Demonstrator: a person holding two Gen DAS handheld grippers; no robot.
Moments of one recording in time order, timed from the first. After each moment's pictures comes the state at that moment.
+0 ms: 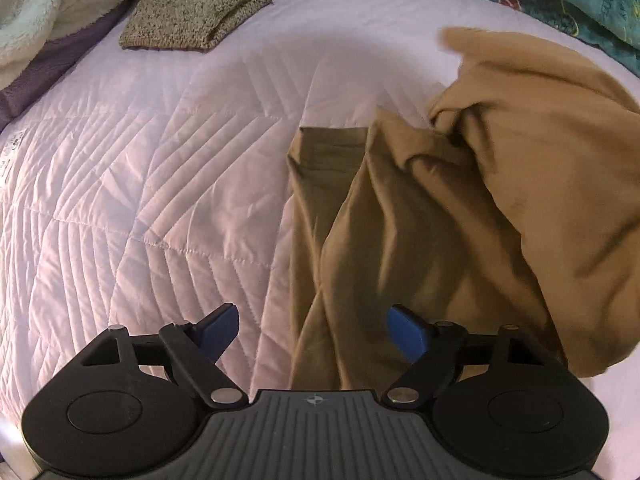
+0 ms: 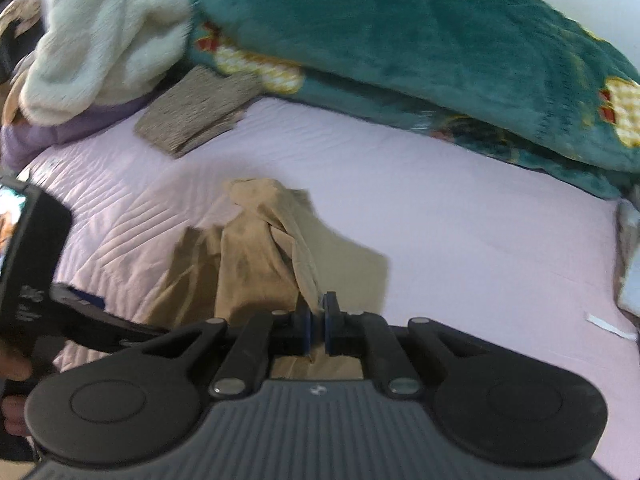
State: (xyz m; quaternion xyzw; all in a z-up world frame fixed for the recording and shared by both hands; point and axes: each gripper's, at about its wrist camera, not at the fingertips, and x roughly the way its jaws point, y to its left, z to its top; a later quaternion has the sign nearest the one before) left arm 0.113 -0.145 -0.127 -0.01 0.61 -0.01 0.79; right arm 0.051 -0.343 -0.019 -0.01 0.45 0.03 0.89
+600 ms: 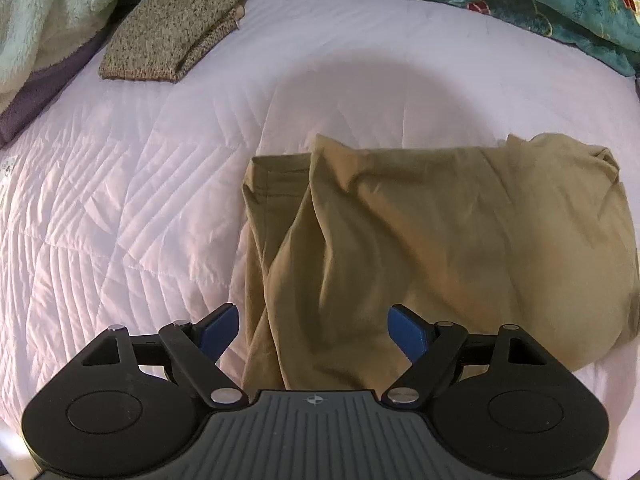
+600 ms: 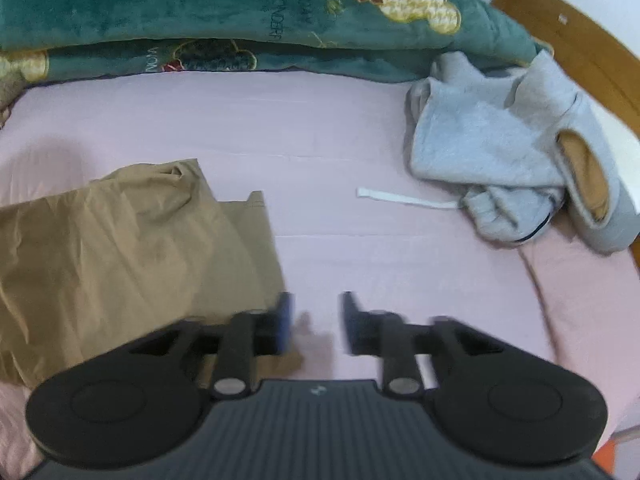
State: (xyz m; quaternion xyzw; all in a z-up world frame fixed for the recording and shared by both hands) left arm 0.115 -0.176 -0.108 0.02 0.61 -0.02 0.80; right arm -0.032 -0.514 -0.059 -0.01 0.48 -0.22 0.85
